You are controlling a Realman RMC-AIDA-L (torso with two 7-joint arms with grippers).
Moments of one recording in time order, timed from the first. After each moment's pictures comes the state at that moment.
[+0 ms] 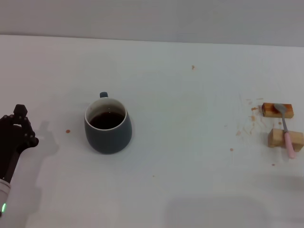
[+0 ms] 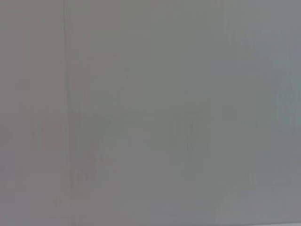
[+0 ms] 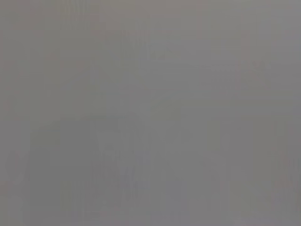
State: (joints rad) left arm -0.17 -2.07 -0.57 -0.34 2.09 1.30 0.06; right arm -0.01 2.09 0.41 0.21 -1.94 -1.68 0.15
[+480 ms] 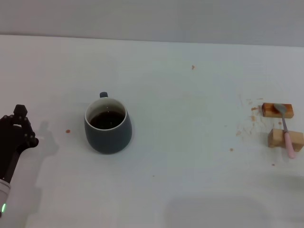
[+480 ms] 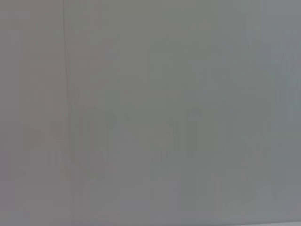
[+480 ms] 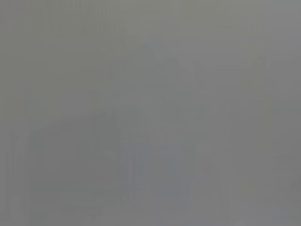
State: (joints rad) left arm -0.17 -2.07 -0.57 -0.34 2.09 1.30 0.07; right arm -0.01 2.09 0.41 0.21 -1.94 -1.68 0.15
